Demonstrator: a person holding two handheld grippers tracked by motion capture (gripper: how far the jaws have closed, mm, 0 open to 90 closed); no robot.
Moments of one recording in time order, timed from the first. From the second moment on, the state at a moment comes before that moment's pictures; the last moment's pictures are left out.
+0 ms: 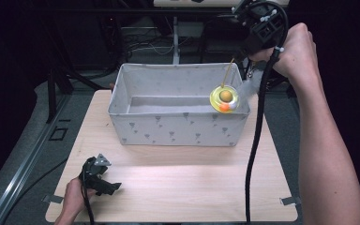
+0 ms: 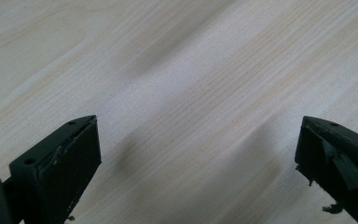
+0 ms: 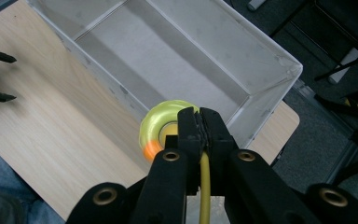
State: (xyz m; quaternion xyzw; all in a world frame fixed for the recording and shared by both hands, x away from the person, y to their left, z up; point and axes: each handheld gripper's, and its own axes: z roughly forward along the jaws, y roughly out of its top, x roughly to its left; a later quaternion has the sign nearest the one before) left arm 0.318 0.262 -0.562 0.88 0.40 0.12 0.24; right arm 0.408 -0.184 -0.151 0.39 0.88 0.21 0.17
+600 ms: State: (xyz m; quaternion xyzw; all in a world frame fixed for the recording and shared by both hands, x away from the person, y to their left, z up) left arm 0.318 0.263 -0.562 0.88 0.40 0.12 0.24; right arm 0.437 -0.187 -0.158 0.42 0.87 0.20 0.18
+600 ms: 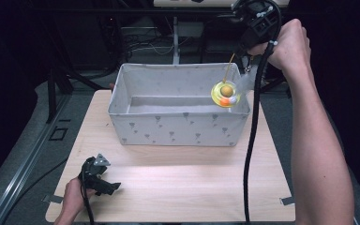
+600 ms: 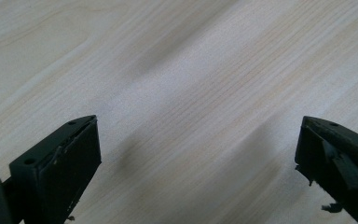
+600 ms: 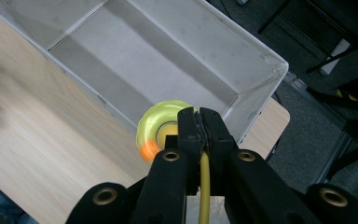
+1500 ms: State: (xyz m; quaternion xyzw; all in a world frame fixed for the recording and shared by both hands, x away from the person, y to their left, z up) left arm 0.318 0.263 -0.562 0.88 0.40 0.12 0.24; right arm 0.473 -0.198 -0.196 0.44 0.86 0.21 0.17
